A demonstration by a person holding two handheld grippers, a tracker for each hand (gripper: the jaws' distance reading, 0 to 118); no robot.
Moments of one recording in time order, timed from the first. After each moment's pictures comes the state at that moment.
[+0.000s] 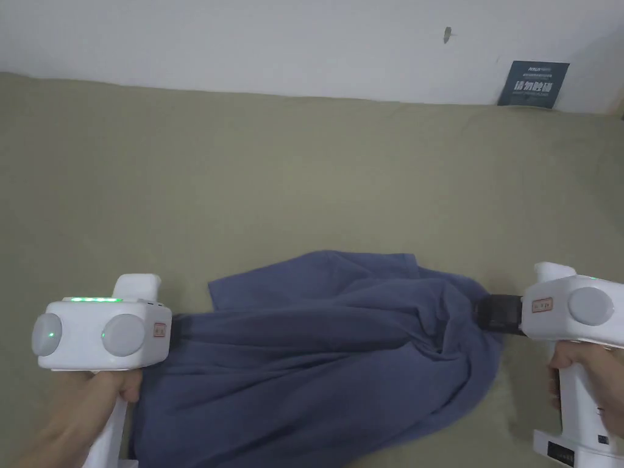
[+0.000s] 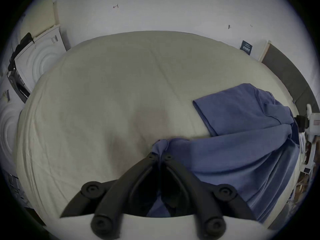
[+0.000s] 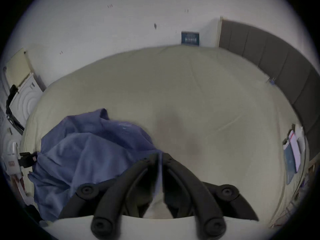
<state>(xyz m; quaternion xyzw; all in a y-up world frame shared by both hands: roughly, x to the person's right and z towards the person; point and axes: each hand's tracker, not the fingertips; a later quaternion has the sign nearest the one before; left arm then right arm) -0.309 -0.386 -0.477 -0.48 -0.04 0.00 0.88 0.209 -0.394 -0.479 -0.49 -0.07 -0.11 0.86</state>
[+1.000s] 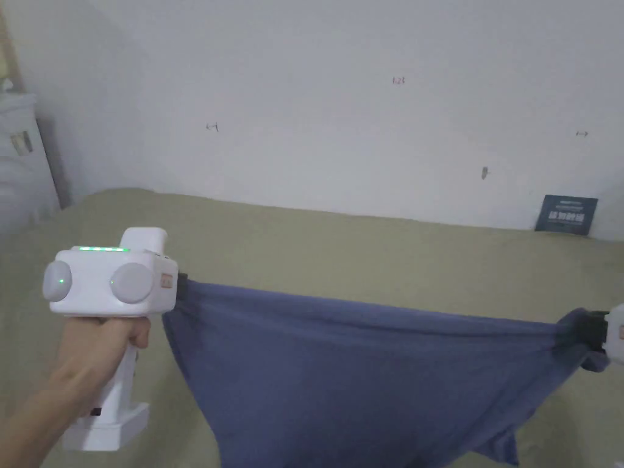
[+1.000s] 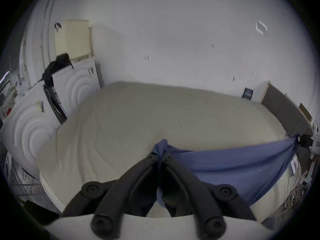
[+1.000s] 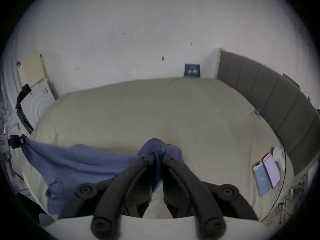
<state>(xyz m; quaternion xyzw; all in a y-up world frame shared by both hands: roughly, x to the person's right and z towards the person) -0.388 -0.169 -0.385 -0.30 0.04 0.02 0.95 0.180 -0.189 -0.361 -0.28 -0.05 -0.05 0.96</state>
